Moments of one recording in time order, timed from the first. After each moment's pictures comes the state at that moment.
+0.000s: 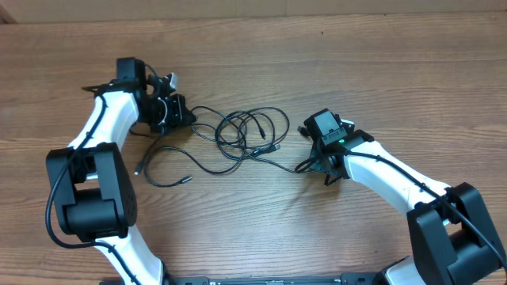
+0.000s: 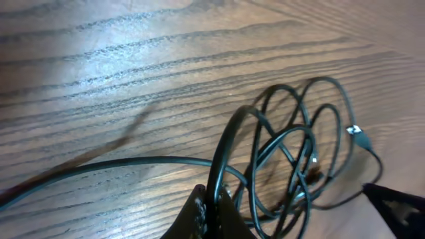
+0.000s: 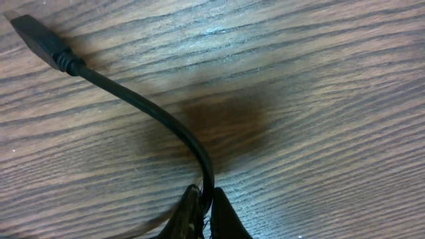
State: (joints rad) left arm 0.12 1.98 1.38 -0.75 0.62 -0.09; right arm 0.45 1.67 0.94 -0.64 0.19 0.73
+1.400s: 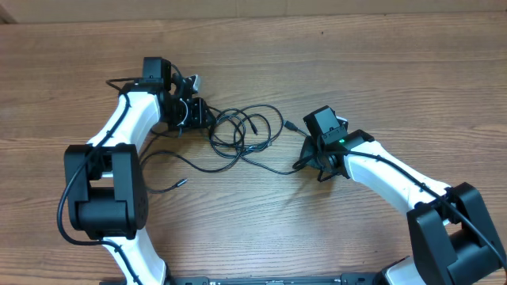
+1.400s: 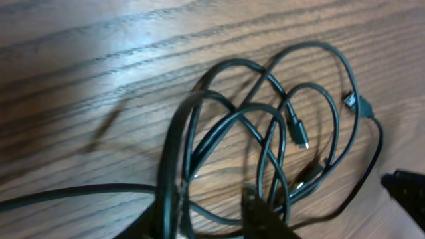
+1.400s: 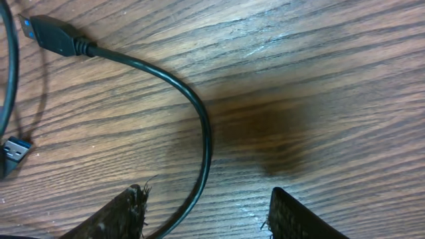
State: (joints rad) left arm -0.03 1.98 1.36 -0.70 0.53 -0.07; right arm 0.45 1.67 0.94 -0.54 0.07 0.75
